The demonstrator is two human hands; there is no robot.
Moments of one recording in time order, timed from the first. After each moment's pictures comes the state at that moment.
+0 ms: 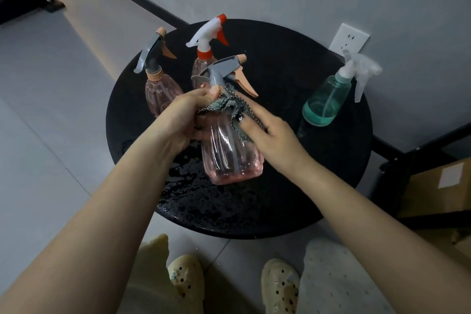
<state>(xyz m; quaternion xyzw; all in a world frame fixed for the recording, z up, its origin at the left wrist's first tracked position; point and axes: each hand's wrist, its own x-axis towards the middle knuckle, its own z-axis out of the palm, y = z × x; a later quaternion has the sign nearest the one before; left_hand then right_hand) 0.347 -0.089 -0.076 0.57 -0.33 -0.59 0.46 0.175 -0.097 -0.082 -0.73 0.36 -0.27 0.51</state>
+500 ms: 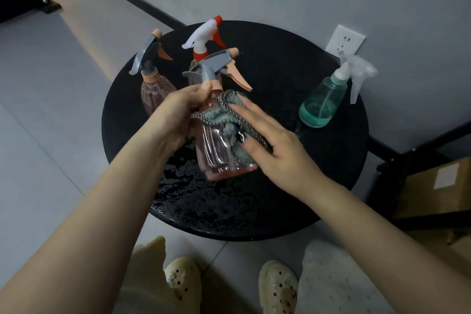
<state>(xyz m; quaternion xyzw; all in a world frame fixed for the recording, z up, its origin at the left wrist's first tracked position) 0.344 -0.088 -0.068 0.57 -0.31 -0.58 0.50 0.156 -0.082 -0.078 -0.80 0.31 -0.27 0.43</state>
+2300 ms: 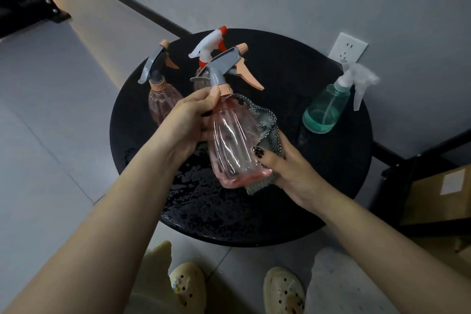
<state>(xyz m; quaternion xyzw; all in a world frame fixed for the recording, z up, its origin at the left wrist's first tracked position) 0.340 -0.081 -0.058 0.54 -0.34 -0.58 0.51 0.150 -0.081 -0.096 -0.52 0.34 -0.27 0.73</state>
